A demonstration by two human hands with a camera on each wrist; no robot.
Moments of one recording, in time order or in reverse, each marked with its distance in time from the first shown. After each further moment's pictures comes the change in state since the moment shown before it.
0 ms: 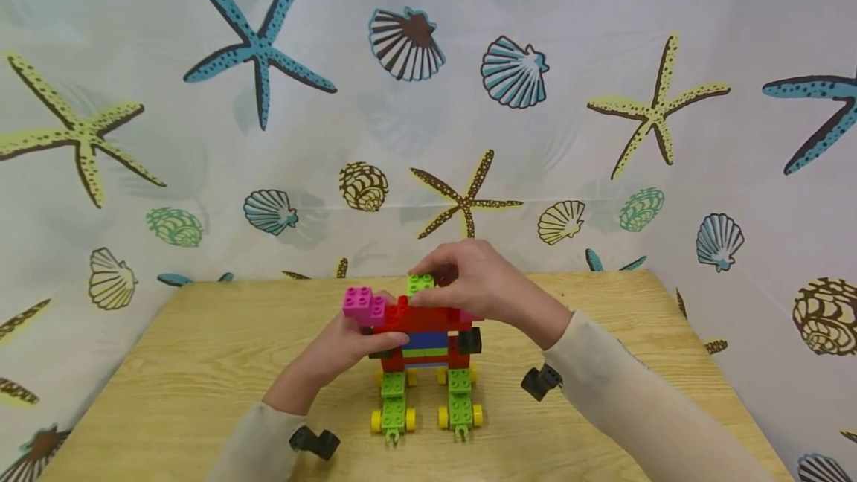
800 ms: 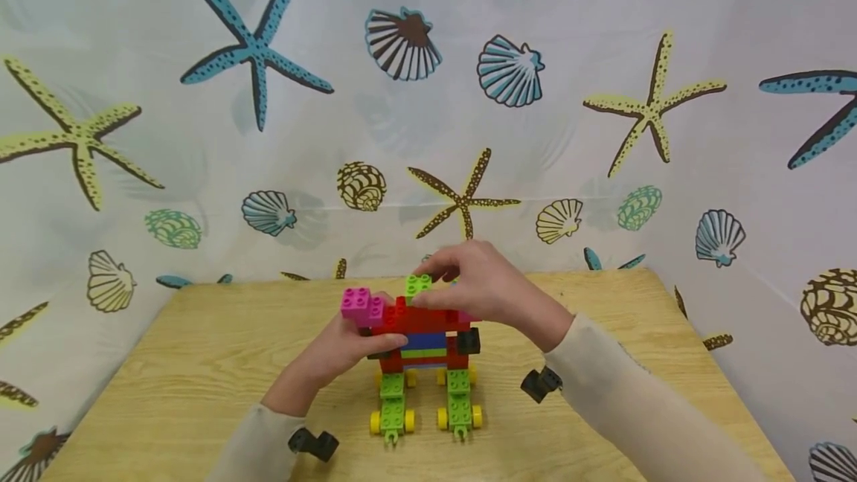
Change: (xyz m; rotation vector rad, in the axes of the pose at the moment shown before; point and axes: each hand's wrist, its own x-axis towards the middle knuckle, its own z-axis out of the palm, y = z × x) left_hand -0.002 0.000 0.002 0.004 -0.004 -0.001; right_hand -0.007 0.002 0.001 -0.005 0.016 0.049
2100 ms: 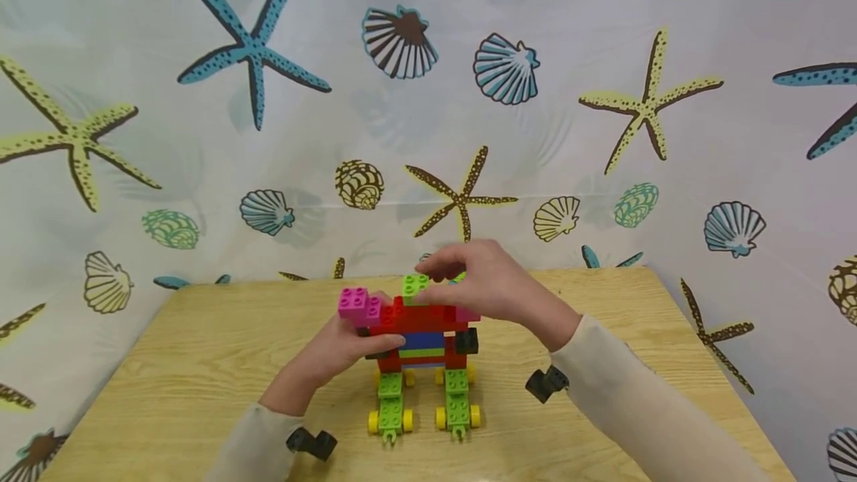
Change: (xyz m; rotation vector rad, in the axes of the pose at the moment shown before) left_hand 0.000 -0.003 -0.002 0.030 -0.009 0.004; right_hand -0.008 0.008 -0.003 0.009 0.045 -0.031
